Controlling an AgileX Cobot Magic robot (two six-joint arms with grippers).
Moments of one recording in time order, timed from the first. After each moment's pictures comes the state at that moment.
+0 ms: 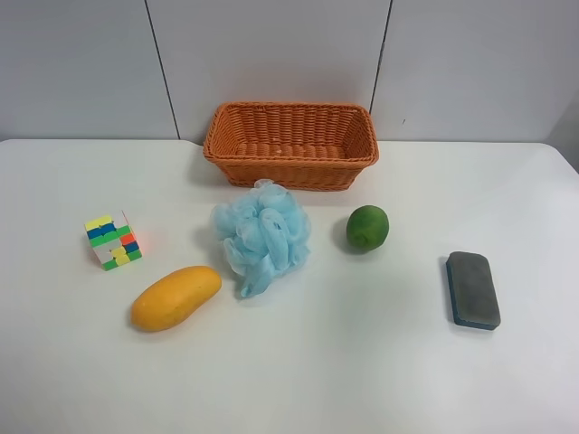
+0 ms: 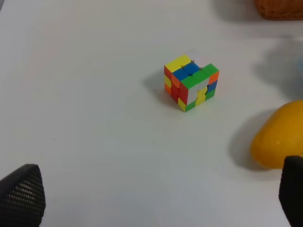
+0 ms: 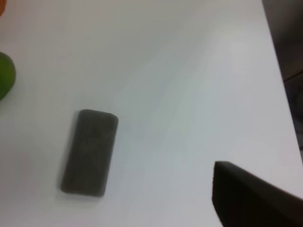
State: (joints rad) left arm 0.11 -0.01 -0.52 -0.09 1.07 0.14; right arm 0.08 0.68 -0.84 0.01 1.04 -0.01
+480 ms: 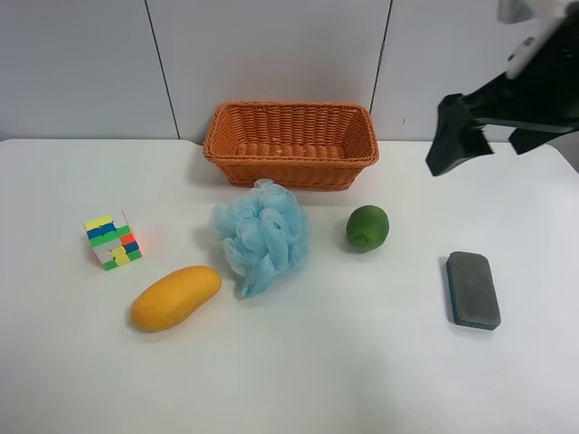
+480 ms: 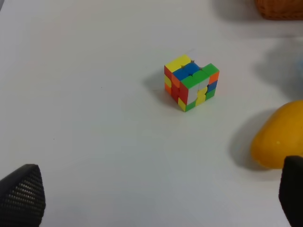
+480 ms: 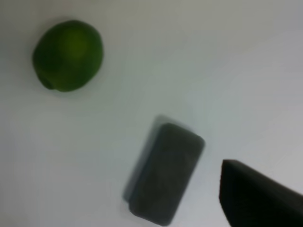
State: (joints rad) left arm 0.11 -0.01 -0.52 -0.09 1.07 0.14; right arm 0.35 1.34 -1.14 0.00 1.03 0.09
